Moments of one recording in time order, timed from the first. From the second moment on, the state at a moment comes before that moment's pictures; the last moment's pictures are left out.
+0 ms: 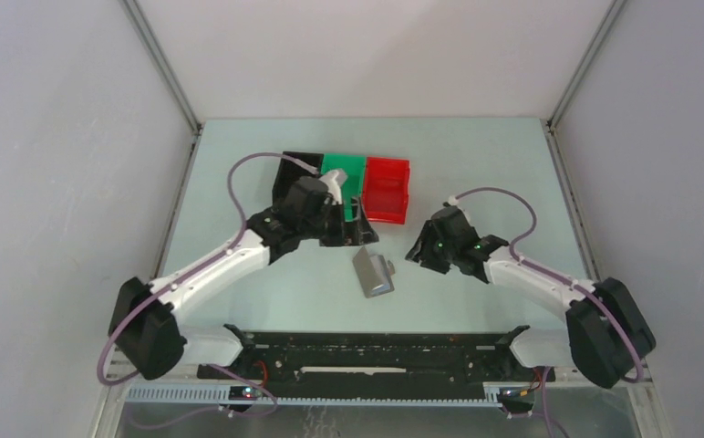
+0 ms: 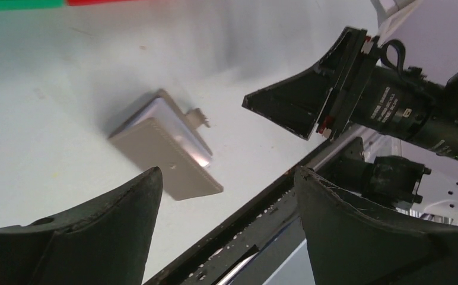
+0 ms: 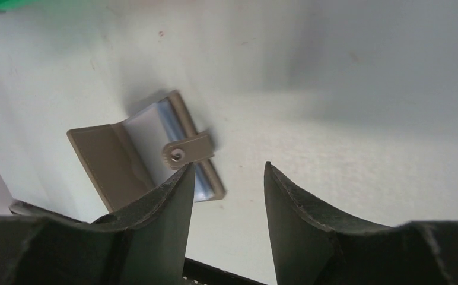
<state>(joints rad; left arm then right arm) -0.66 1.25 0.96 -0.36 0.24 -0.66 0.61 1.31 0.69 -0.27 0.00 0.91</state>
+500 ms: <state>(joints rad) -0.76 1.68 1.18 -0.24 0.30 -0.71 0.44 1.05 0.56 -0.39 0.02 0.91</state>
